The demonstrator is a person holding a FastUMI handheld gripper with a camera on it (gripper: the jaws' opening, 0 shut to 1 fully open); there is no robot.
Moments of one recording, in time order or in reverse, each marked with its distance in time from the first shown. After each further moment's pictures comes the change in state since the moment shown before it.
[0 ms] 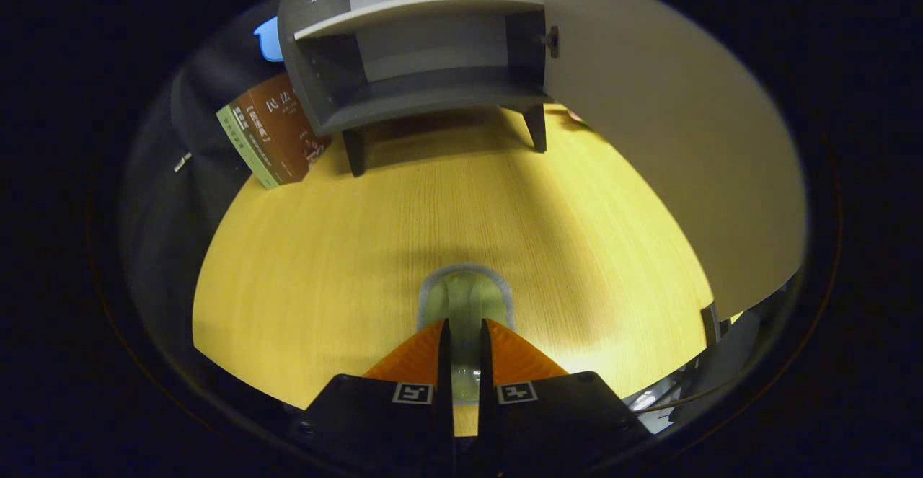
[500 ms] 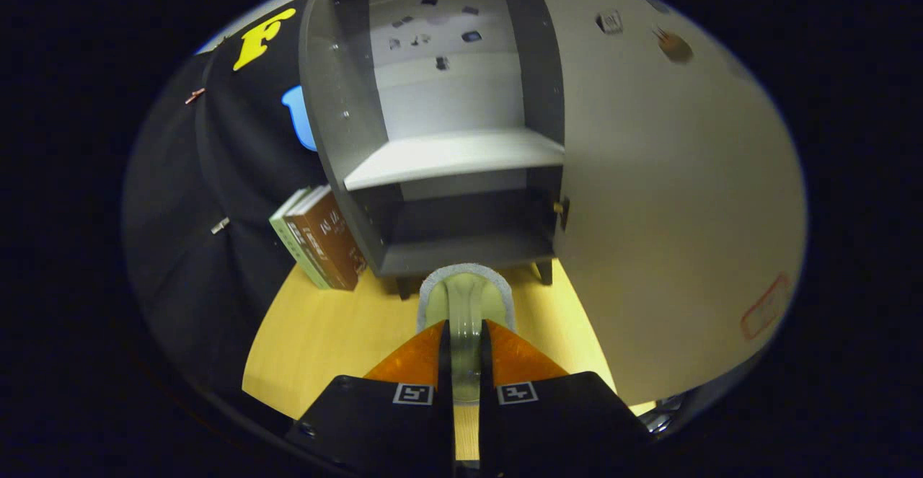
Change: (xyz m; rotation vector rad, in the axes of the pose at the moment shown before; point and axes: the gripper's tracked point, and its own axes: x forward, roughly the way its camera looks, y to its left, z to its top) arm -0.113 0.046 0.201 -0.040 -0.324 0.092
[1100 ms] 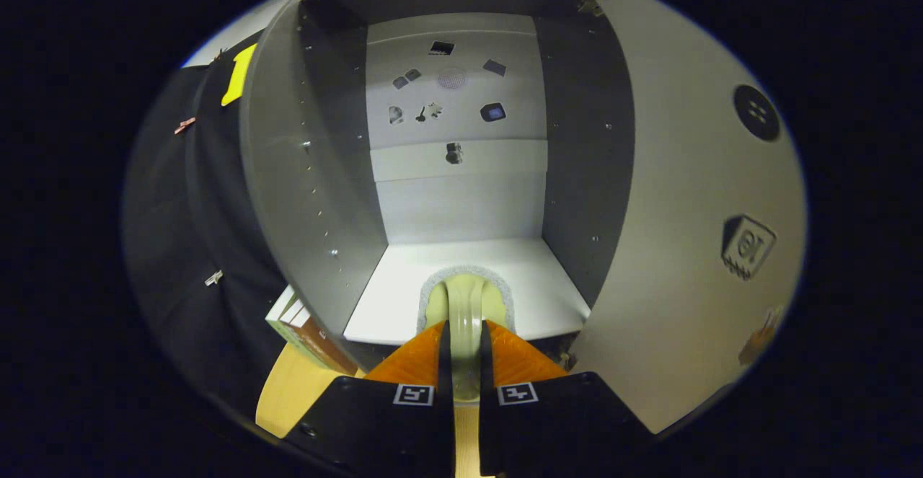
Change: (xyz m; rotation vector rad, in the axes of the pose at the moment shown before) arm 0.073 0.014 0.199 -0.033 -0.159 -0.017
